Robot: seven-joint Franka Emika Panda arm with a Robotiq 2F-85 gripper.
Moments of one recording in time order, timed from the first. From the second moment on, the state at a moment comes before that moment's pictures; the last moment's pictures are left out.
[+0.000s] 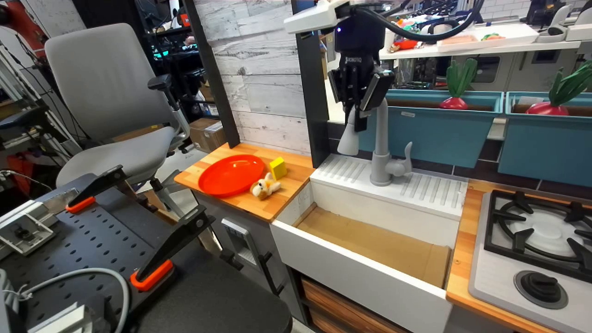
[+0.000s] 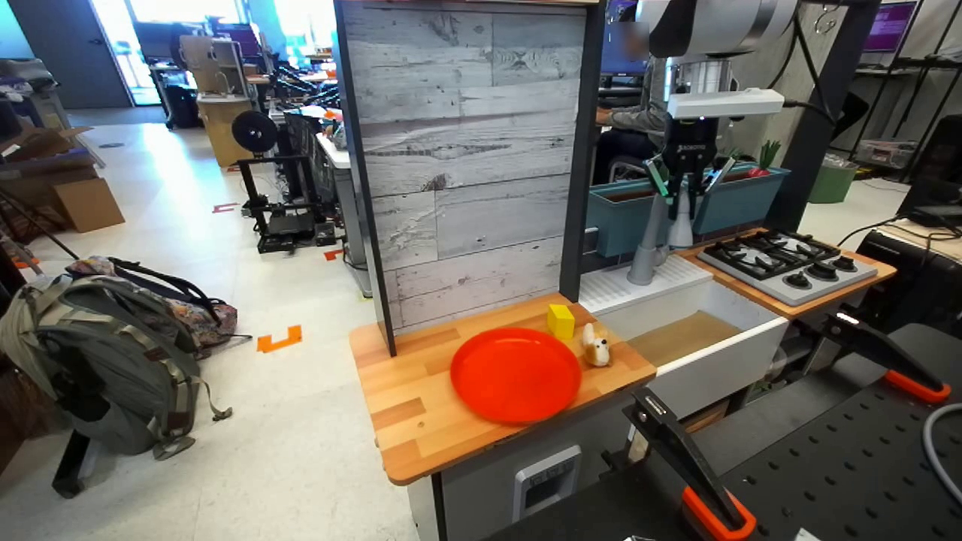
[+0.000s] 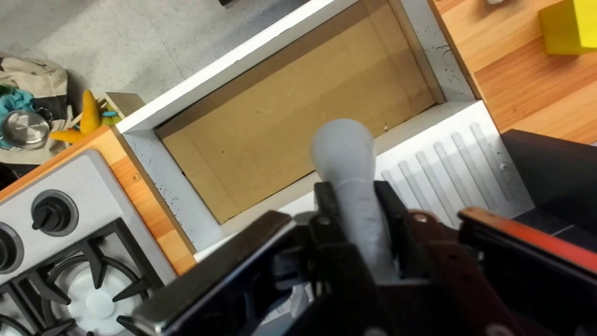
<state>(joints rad) -0.19 0.87 -0.12 -1.45 0.03 2.15 0.17</state>
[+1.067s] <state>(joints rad) -0.21 0.91 -0.08 -1.38 0.23 2.14 0.30</state>
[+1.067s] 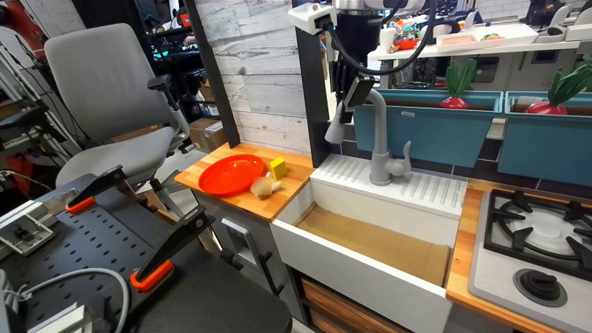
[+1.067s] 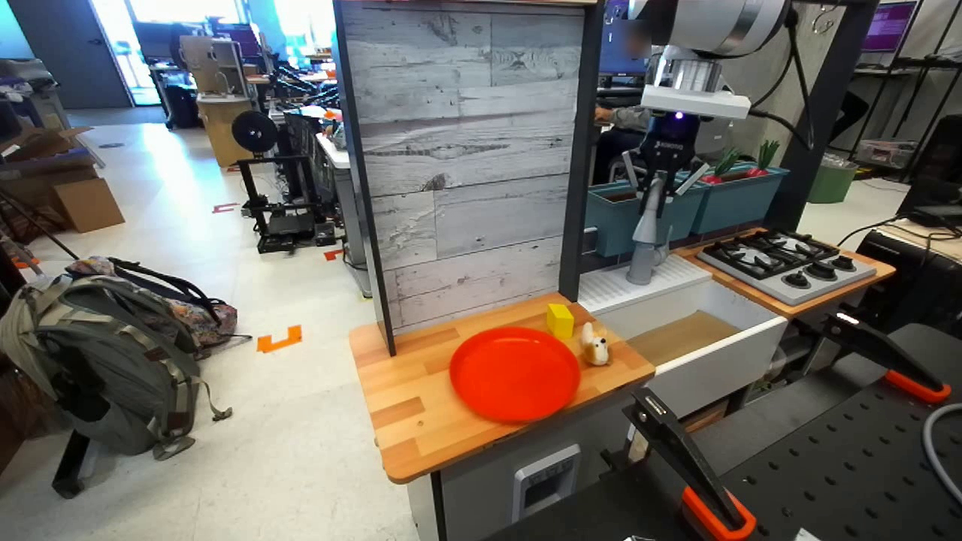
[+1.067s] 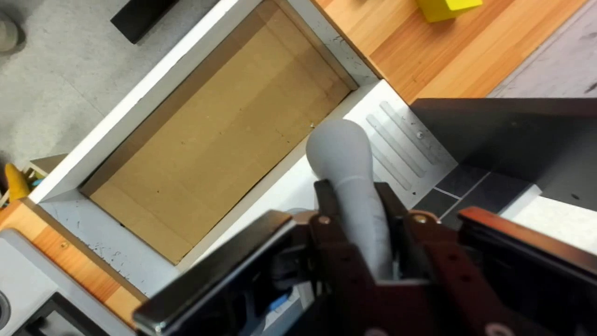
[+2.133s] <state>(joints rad) -0.22 0.96 -0.04 -1.32 0.40 2.25 0.41</state>
